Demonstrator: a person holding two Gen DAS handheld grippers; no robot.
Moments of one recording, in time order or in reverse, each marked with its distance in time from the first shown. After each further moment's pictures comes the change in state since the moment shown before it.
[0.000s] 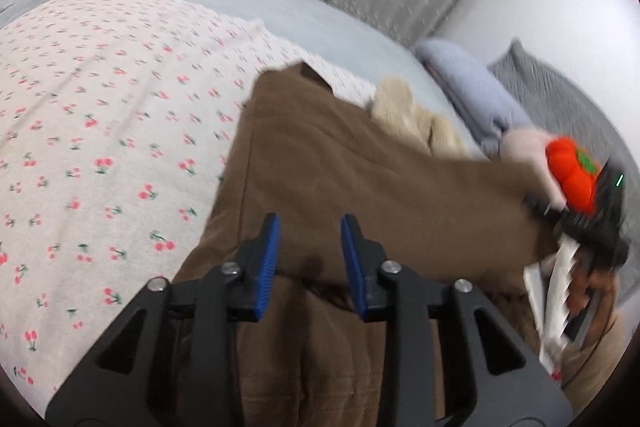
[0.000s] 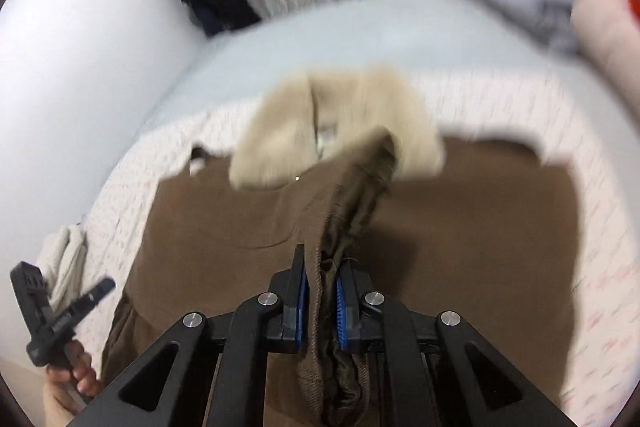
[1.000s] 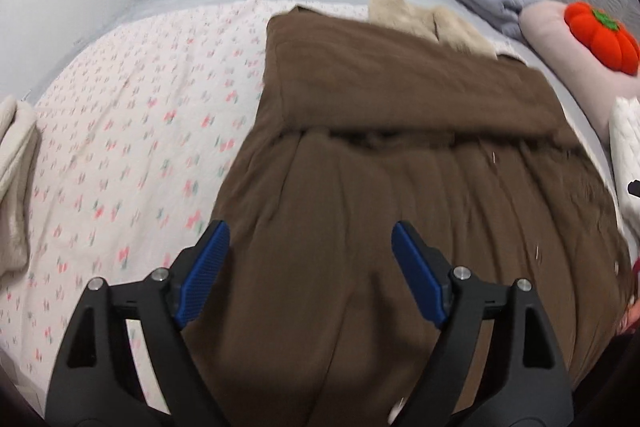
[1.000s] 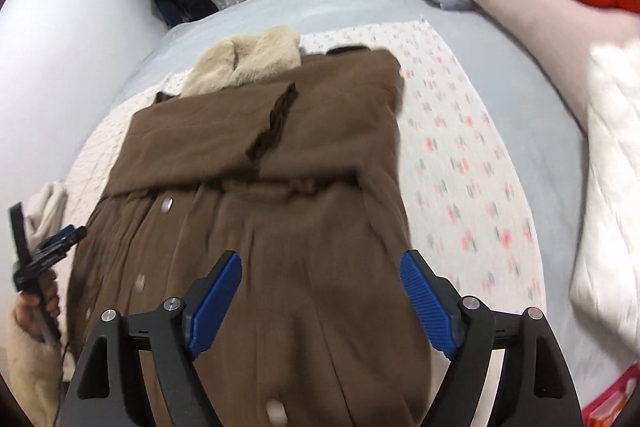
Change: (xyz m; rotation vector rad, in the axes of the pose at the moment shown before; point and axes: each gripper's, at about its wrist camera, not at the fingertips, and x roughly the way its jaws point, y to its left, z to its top) left arm -0.062 -0.022 -0.080 0.311 0.124 0.258; right arm -0.136 -0.097 -0.151 0.079 0.109 -0.099
